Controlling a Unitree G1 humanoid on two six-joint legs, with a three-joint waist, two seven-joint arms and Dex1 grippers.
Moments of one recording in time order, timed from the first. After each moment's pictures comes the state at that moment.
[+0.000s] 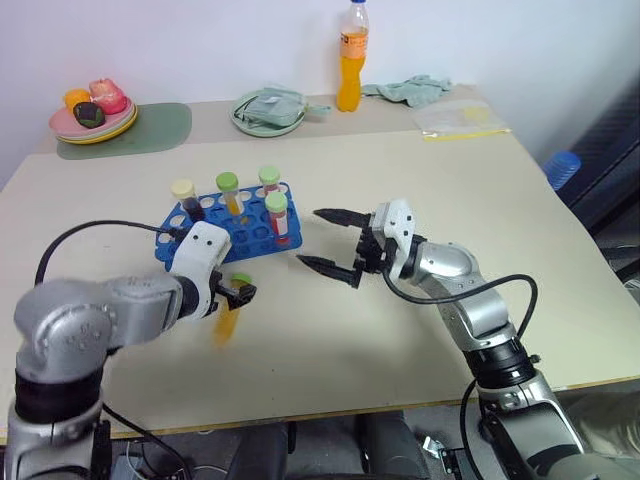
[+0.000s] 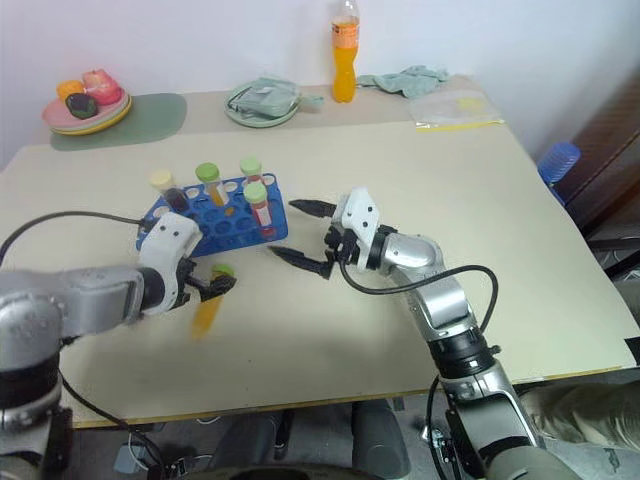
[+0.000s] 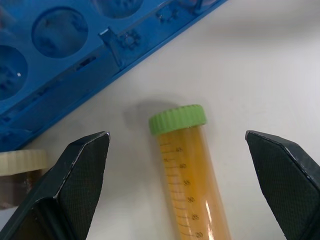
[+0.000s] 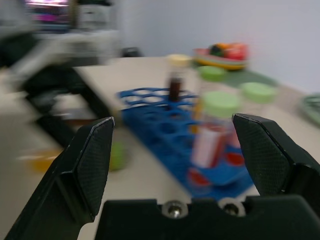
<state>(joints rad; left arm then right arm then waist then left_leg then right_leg) -0.45 0.69 0.15 -0.44 -1.33 1.61 0.42 -0.47 -0.34 0.22 -0.12 0.32 0.22 0.92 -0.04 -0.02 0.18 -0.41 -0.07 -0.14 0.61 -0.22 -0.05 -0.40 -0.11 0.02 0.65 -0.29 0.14</state>
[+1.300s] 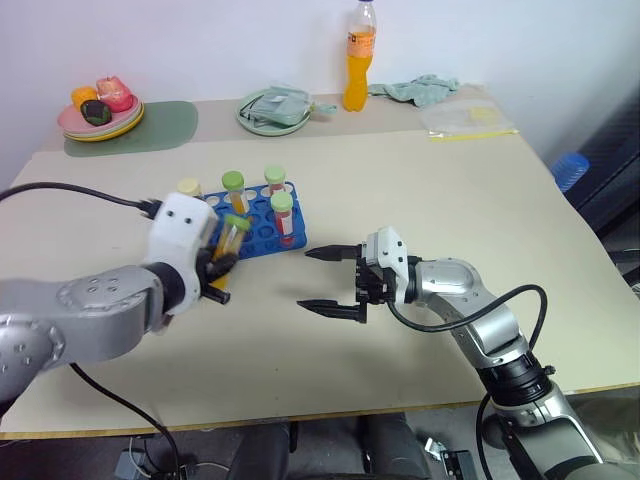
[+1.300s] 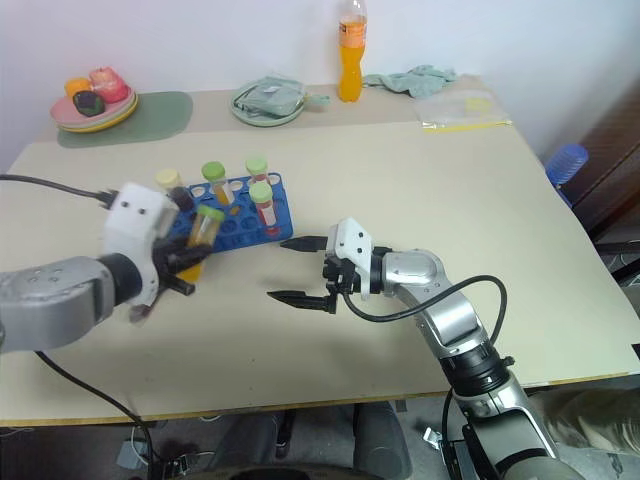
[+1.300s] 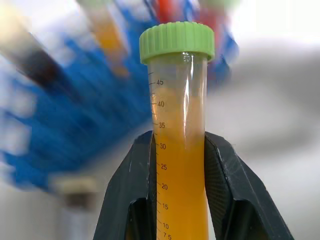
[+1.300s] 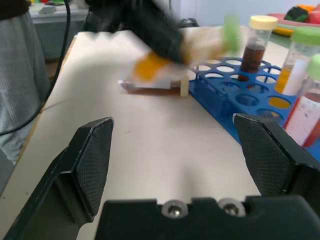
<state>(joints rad) -0.16 1.07 0.15 -0.74 -1.38 0.82 0.48 -0.43 -0.41 0.27 -0.19 0.32 0.31 0.99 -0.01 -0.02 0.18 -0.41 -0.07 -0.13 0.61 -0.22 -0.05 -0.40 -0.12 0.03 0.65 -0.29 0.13</state>
